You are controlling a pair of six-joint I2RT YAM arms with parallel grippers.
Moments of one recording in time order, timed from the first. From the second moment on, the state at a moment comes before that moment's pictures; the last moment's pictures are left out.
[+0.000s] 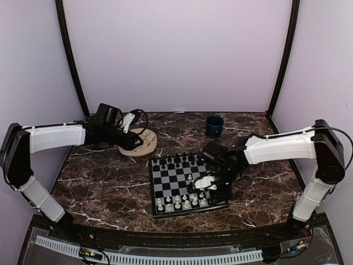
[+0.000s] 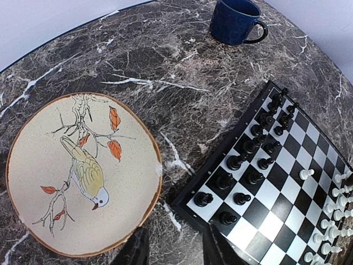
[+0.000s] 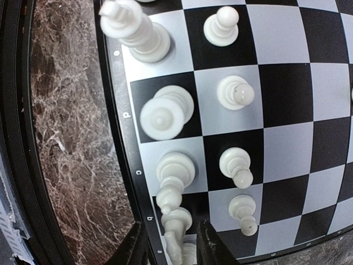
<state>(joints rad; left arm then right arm) -0.46 1.55 1.03 -0.21 0.26 0.02 0.97 1.69 1.08 -0.83 -0.20 -0.60</state>
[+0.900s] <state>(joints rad) -0.46 1.55 1.03 -0.21 0.29 0.02 0.83 1.94 1.45 -0.83 -0.21 -0.54</state>
